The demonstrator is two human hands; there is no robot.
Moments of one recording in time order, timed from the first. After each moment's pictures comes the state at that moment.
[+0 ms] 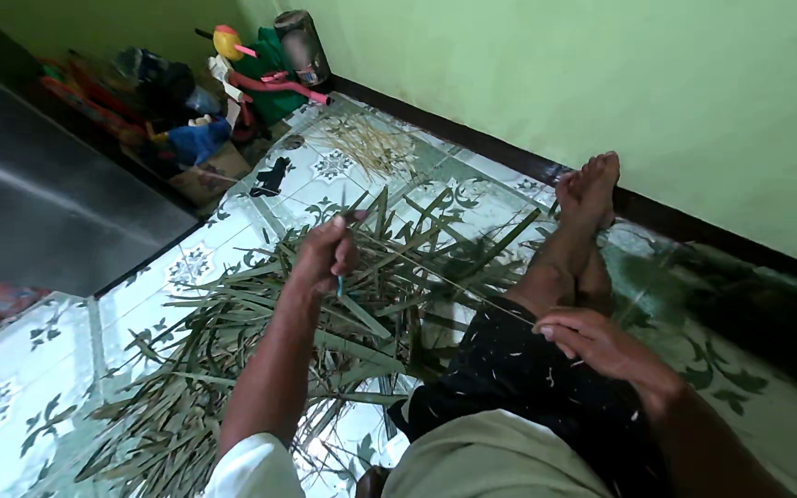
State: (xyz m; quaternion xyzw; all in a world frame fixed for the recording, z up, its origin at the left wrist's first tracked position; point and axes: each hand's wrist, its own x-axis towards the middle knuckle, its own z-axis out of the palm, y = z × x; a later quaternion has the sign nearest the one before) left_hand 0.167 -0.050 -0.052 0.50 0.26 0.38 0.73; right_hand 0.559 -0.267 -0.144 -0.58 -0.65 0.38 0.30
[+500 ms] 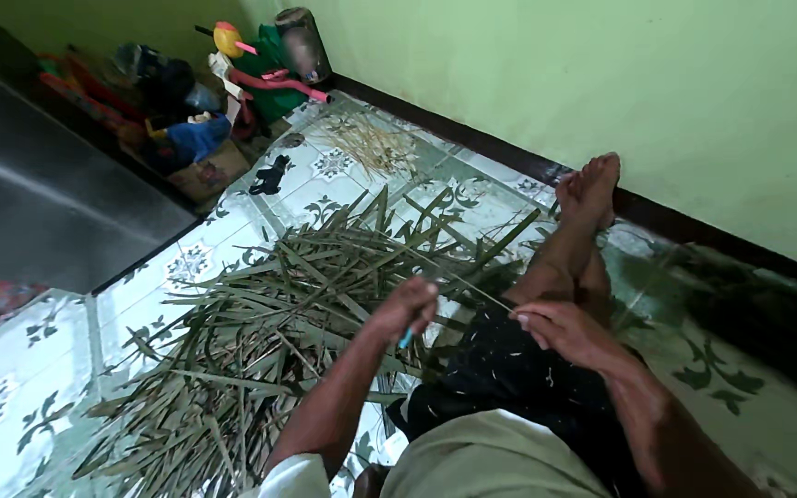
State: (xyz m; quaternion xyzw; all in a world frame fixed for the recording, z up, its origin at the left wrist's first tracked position) left_hand 0.244 -0.121 -0.141 0.49 0.28 0.23 0.79; right_hand 0.526 -0.247 -0.126 -0.63 -0.59 0.42 0.28
